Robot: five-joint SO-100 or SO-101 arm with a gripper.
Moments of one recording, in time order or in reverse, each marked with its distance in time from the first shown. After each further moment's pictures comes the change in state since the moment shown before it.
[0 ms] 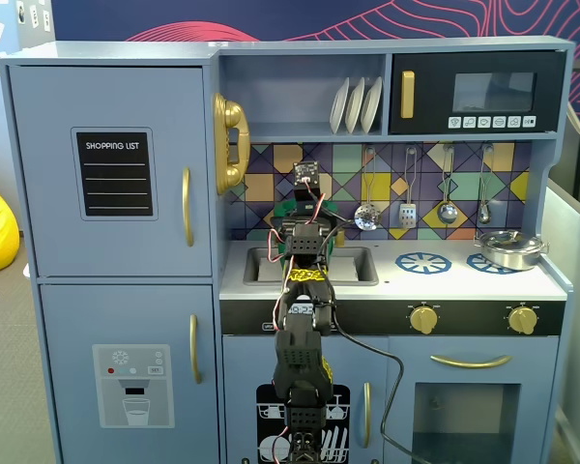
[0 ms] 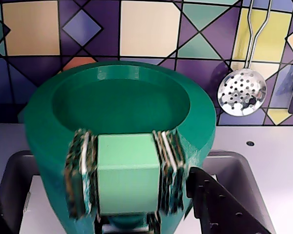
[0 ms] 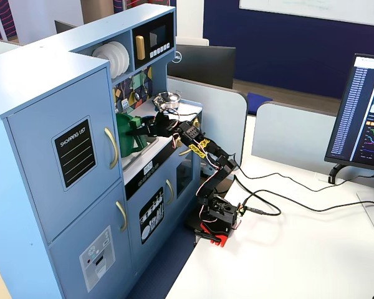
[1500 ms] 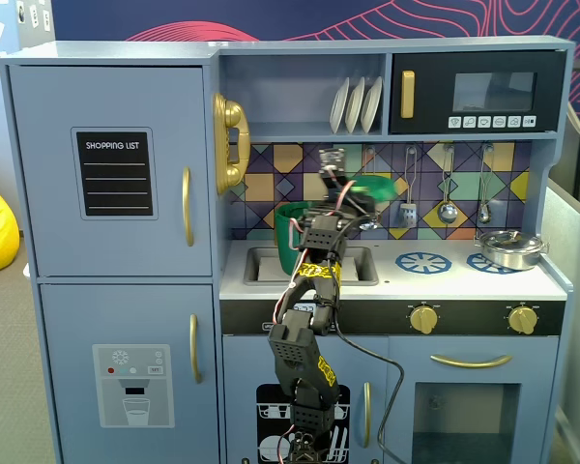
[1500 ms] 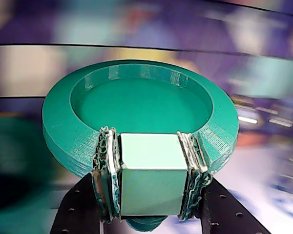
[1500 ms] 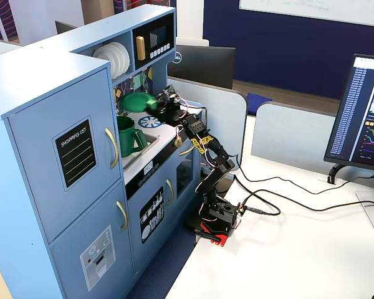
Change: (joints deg) arm 16.9 -0.7 -8.3 0.7 -4.7
